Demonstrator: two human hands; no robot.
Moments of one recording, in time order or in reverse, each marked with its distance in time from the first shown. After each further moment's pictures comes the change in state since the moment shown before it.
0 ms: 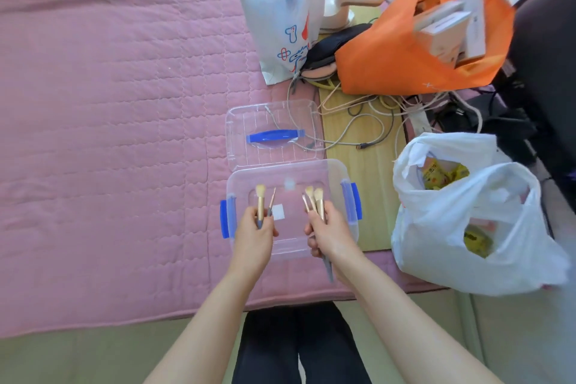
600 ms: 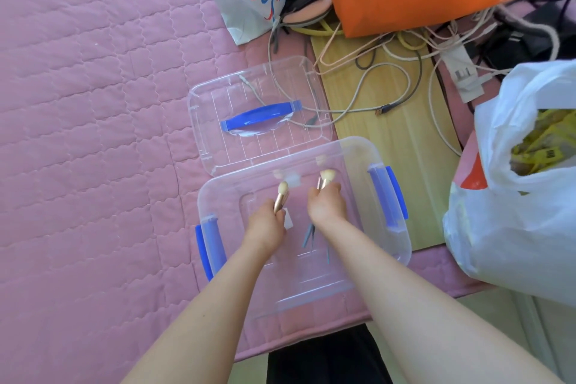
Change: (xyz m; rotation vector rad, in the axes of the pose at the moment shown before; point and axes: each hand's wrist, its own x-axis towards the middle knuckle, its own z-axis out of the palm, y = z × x) left_hand 0.174 -0.088 0.056 0.513 -0.272 -0.021; right_hand 0.186 0.058 0.040 -0.351 0.322 0.220
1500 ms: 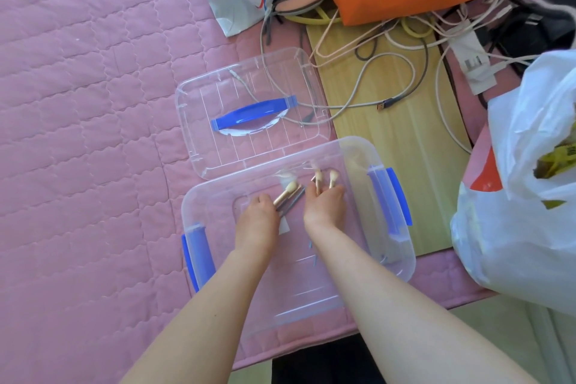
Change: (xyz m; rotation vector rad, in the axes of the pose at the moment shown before) left_hand 0.029 -0.005 0.010 0.557 0.180 0.168; right_hand 0.018 0.005 0.017 0.224 0.162 0.112
